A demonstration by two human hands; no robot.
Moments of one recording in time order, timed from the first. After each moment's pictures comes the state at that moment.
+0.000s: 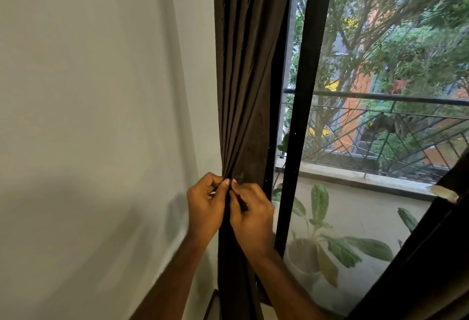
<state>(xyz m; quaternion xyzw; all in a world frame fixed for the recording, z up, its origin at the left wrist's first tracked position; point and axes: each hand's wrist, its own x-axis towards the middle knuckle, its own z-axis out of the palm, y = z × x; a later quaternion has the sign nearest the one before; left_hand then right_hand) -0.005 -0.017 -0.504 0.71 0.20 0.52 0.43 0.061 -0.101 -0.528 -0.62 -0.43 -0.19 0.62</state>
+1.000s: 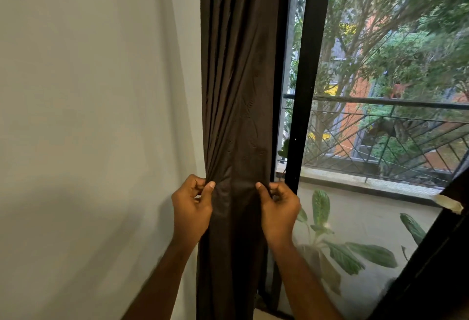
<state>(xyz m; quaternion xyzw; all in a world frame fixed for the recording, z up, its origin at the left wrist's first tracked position) -0.020 0.002 -0.499 0.71 0.24 0.55 0.38 0.105 -0.107 -0.520 -0.63 -0.21 -0.06 0.74</state>
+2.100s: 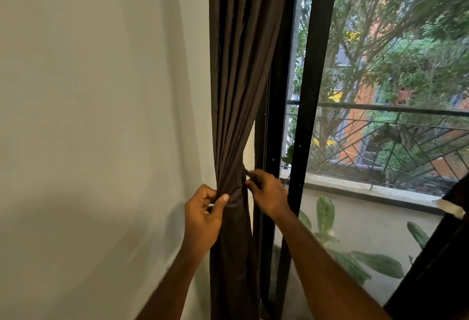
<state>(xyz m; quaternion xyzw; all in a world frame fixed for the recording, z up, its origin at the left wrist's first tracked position) -0.019 -0.011 -0.502 0.71 0.23 0.50 0.44 0.157 -0.062 -0.502 -0.79 -0.39 0.06 0.46</state>
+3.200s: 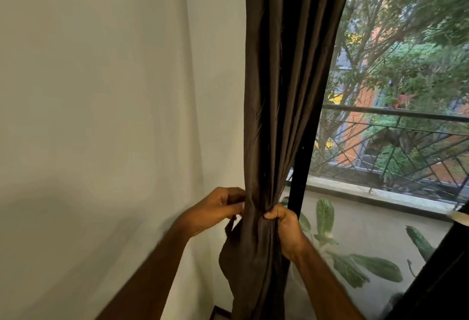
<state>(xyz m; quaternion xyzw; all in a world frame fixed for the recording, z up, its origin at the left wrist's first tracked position) -0.006 0.028 -0.479 0.82 0.10 0.12 0.55 0.113 -0.123 -0.510 -0.48 -0.16 0.45 0.74</state>
